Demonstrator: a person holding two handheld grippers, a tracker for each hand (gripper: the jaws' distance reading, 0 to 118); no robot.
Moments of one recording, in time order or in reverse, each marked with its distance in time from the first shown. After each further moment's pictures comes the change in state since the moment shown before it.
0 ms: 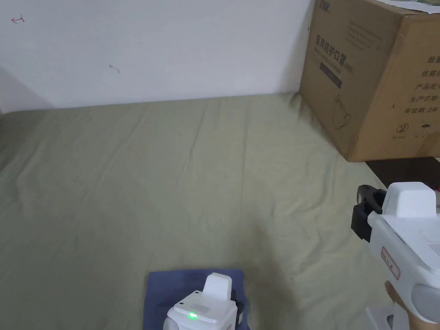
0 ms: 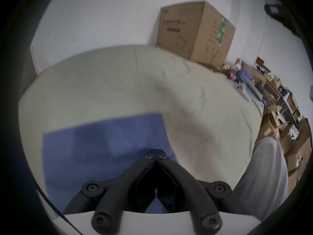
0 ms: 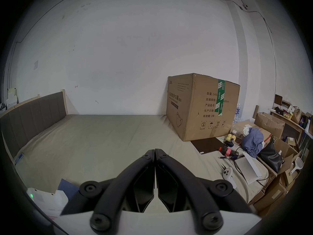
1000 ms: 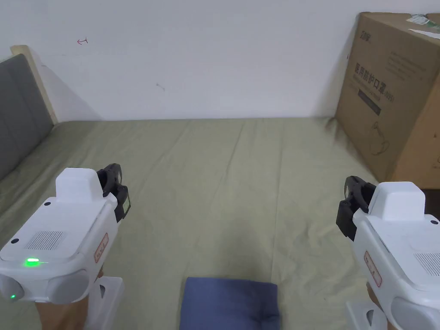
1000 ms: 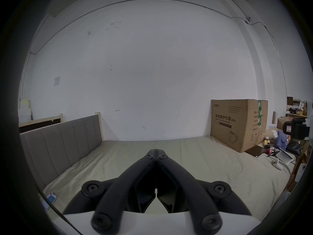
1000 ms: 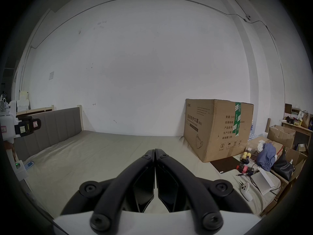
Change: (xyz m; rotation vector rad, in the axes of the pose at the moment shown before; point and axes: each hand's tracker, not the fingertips) left arm -0.154 0.114 0.248 0.684 0.463 0.010; right arm -0.085 0.032 0.025 0.192 0.116 0.007
